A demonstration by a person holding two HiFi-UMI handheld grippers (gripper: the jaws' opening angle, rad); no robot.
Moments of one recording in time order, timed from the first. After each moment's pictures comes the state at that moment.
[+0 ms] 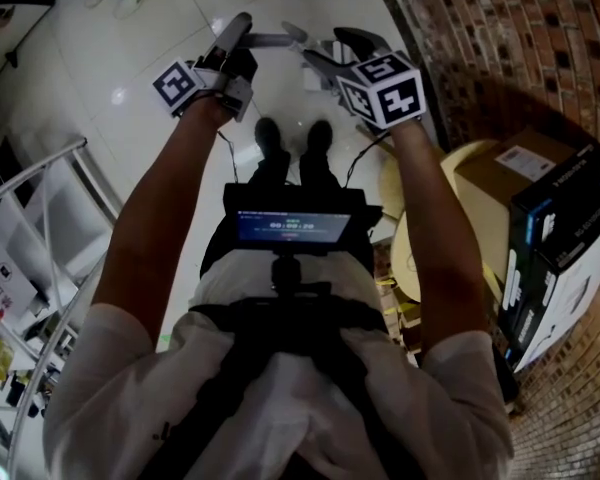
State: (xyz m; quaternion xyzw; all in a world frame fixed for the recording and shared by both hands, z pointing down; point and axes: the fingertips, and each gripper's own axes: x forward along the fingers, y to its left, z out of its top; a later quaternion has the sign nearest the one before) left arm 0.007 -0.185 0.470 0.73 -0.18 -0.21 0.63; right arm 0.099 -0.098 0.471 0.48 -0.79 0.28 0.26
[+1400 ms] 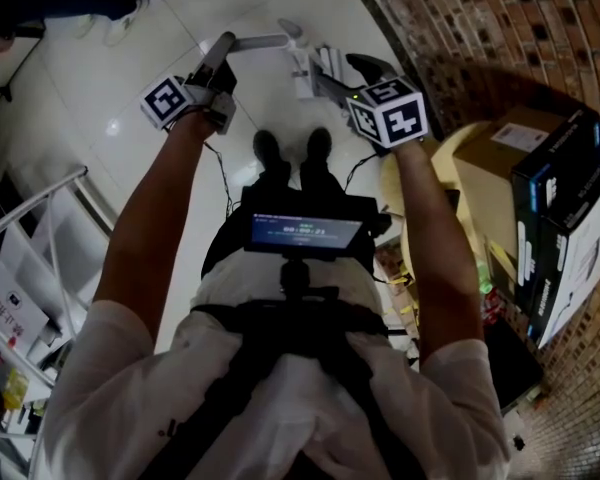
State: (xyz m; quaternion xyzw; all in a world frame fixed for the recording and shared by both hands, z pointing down) left arm -0.006 -0.174 0.480 0.77 -0.16 -0.15 0.60; right arm 0.124 -0.041 0.480 0.53 -0.74 0.30 0.27
